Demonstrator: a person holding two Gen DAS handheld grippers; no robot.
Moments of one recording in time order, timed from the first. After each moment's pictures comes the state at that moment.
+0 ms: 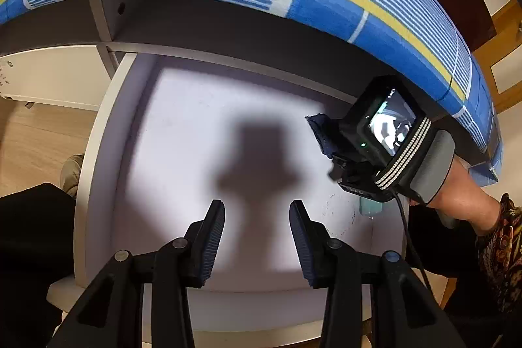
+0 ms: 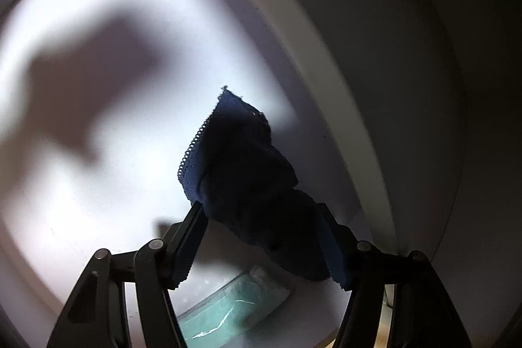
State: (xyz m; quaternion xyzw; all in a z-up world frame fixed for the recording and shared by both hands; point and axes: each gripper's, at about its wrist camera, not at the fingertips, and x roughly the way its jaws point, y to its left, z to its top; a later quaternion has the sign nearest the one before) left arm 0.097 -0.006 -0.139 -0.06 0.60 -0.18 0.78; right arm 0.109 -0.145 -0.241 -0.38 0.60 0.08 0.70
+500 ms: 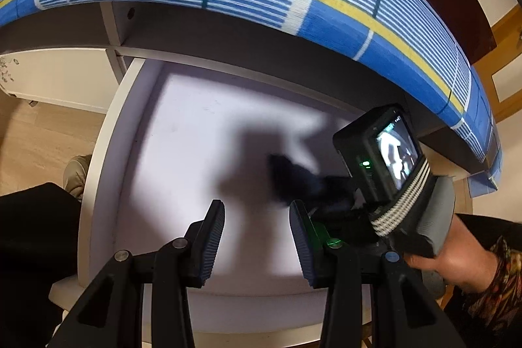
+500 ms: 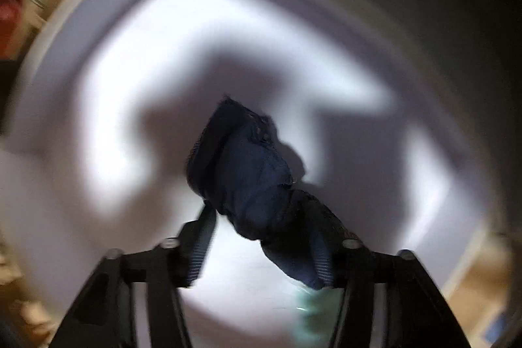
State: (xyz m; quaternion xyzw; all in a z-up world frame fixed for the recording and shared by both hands) left arm 0.093 0.003 -0.130 -0.08 0.59 -0.17 0.79; right arm 0.075 -0.094 -0.206 -0.10 0.68 0.14 0.72
